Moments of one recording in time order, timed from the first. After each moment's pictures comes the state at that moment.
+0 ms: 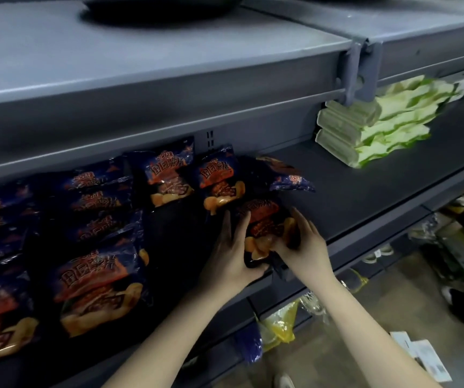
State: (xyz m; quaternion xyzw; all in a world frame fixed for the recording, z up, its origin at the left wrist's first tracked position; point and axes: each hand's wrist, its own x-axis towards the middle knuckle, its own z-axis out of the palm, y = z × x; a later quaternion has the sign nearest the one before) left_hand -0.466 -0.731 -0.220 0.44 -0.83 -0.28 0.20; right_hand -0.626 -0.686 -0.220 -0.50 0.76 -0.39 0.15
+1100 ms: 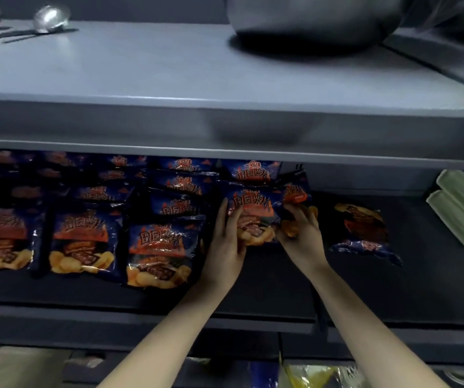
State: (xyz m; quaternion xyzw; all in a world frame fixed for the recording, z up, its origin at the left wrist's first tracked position) left_hand -0.411 -0.763 -0.230 0.61 -0.69 -0.08 0.39; right_hand -0.575 -0.806 -0.213 -0.69 0.59 -0.36 0.22
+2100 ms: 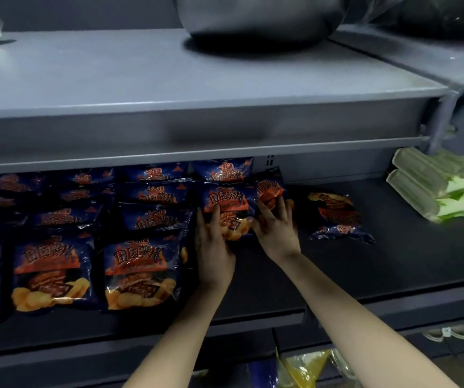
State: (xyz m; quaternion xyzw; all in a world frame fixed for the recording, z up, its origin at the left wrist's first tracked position) left_hand -0.427 -0.778 -0.243 0.67 -0.63 -0.10 0.38; right_hand -0.564 -0.819 -0.229 -0.68 0.68 -0.23 0.17
